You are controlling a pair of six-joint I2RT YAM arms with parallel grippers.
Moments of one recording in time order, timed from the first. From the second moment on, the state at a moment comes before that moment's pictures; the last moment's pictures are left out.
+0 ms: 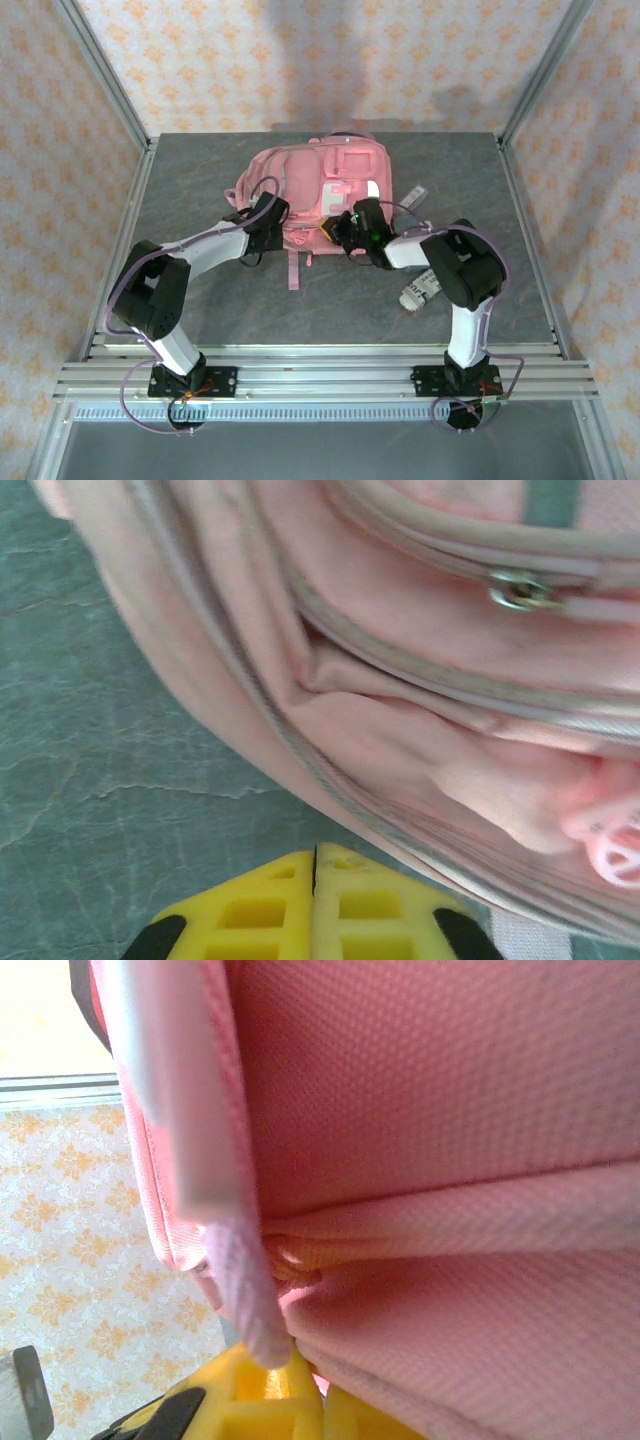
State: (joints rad) left arm -0.44 1.67 1.02 -0.45 -0.27 -0.47; right arm 0.54 1.92 0.90 0.51 -0.34 1.34
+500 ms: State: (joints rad) left arm -0.47 1.71 1.07 -0.32 -0.02 -0.35; right arm 0.54 1.92 0.90 0.49 -0.35 1.29
